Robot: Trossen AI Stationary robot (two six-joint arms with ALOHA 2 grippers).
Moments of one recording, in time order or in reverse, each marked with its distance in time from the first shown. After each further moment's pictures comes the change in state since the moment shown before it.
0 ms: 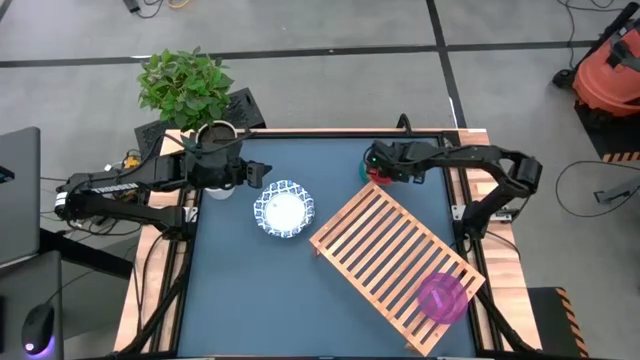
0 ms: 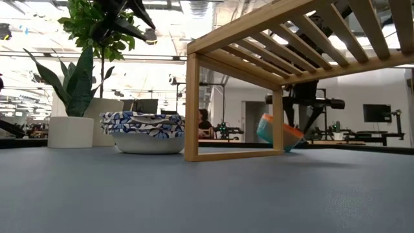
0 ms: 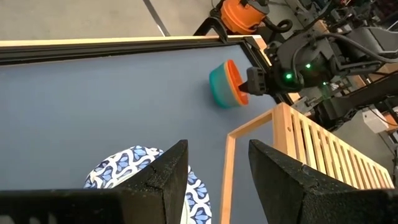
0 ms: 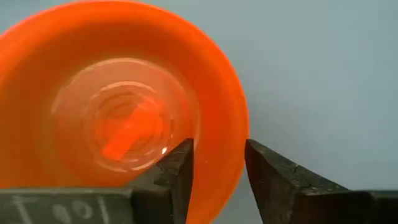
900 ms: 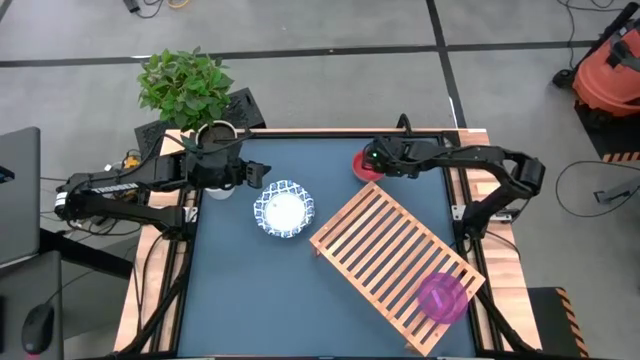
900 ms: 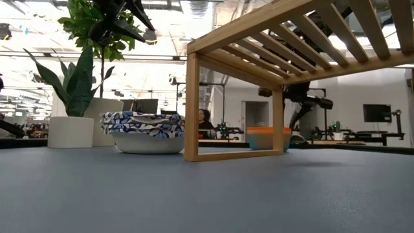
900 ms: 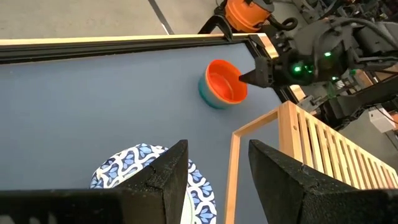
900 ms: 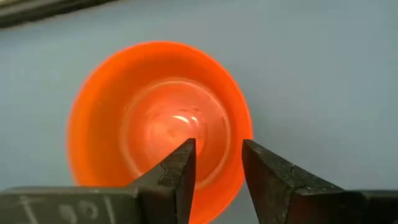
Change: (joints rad) left arm 0.000 0.000 0.000 -0.014 -0.007 -0.003; right arm -0.001 -0.027 0.000 0.115 0.029 -0.086
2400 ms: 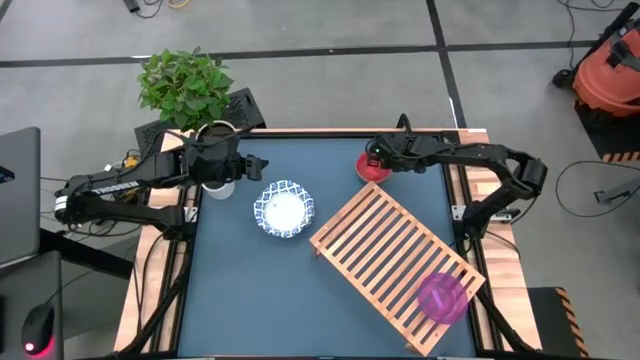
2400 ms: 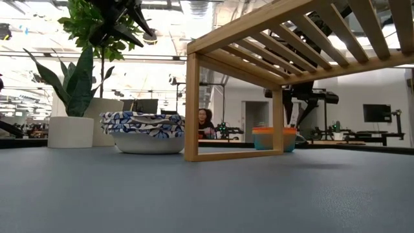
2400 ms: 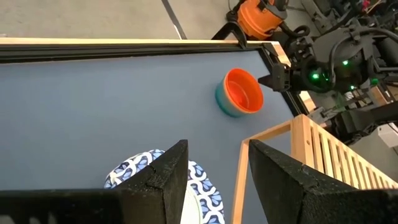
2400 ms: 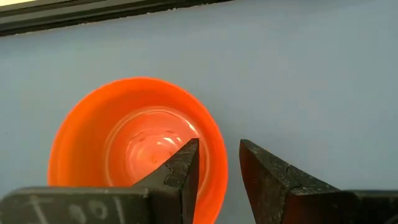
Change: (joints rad) left arm 0.081 0.000 0.000 -0.017 0.032 -0.013; right arm -0.041 -0.012 0.024 -0.076 0.049 -0.057
